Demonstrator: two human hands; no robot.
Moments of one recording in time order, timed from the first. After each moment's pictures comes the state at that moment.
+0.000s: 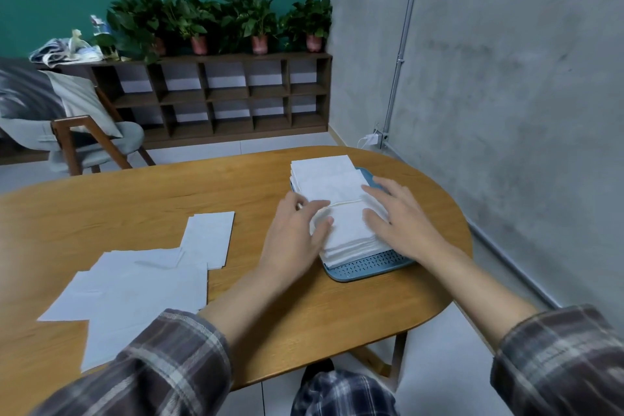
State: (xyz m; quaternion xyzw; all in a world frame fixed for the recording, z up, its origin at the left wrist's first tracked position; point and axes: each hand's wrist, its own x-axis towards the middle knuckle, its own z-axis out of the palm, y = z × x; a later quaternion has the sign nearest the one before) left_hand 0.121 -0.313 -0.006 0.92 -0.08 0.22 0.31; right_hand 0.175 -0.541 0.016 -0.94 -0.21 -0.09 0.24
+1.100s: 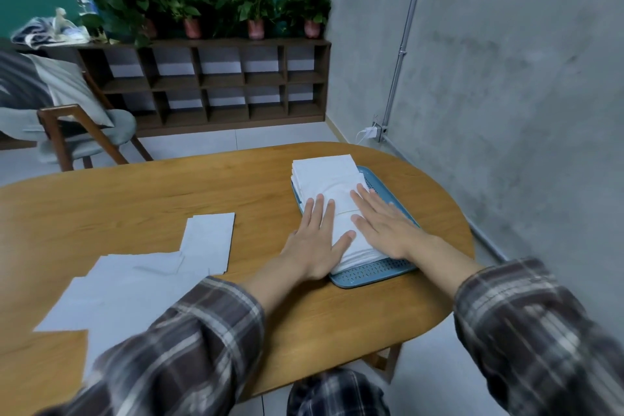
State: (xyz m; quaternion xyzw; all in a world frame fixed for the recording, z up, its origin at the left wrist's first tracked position) left_hand 0.156 -0.327 -0.015 0.97 -0.08 -0.08 0.22; right_hand 0.212 -0.521 0.001 -0.96 -0.22 0.10 0.12
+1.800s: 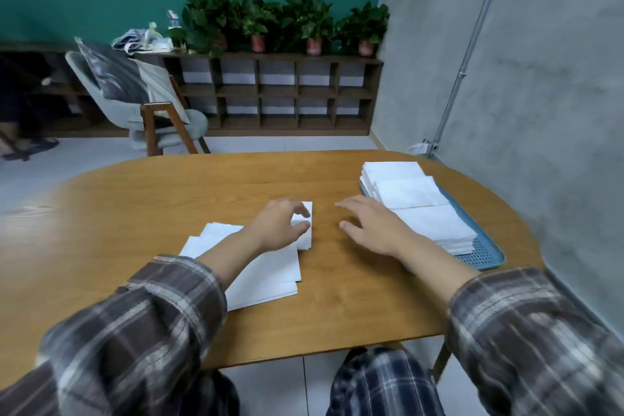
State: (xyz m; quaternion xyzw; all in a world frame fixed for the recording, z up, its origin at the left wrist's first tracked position) left_hand 0.074 -0.132 0.023 0.97 -0.02 0.02 0.25; right_hand 0.137 -0.367 0.032 -0.93 -0.32 0.02 0.16
